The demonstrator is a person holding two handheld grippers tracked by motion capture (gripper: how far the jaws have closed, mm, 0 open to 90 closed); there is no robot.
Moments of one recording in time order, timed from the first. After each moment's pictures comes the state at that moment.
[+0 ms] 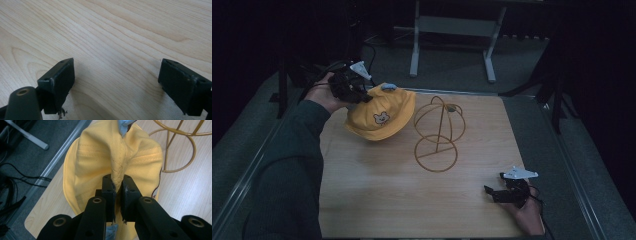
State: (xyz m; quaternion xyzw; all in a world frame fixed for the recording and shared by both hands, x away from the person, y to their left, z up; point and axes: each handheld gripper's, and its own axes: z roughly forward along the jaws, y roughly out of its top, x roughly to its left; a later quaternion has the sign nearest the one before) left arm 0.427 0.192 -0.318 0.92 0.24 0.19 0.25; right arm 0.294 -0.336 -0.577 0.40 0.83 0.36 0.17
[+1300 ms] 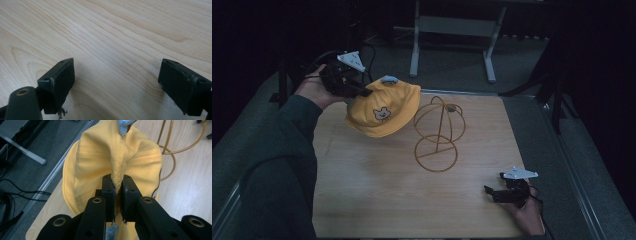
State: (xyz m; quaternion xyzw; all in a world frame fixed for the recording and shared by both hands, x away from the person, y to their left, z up) left arm 0.407 0.195 -0.282 0.91 0.20 0.19 0.30; right arm 0.294 -0.336 -0.577 0.40 0.83 0.36 0.17
